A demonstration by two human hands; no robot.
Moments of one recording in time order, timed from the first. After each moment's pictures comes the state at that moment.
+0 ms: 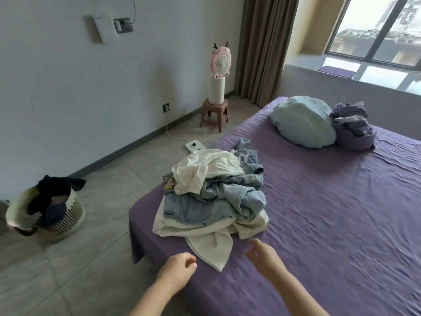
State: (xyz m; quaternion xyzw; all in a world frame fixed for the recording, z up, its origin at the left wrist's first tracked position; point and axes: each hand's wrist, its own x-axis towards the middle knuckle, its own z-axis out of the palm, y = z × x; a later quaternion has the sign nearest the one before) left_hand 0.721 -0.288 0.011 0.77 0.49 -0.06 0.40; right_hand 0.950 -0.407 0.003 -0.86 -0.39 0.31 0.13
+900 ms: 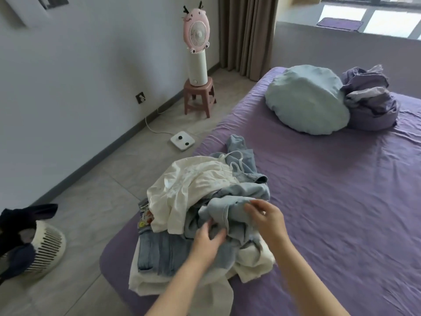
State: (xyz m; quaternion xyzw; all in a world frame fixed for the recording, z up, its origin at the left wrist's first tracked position) left_hand 0.965 -0.137 0.014 0.64 0.48 0.07 0.60; right_hand 1.119 -0.214 0.017 -0.78 -0.21 0.26 0.52
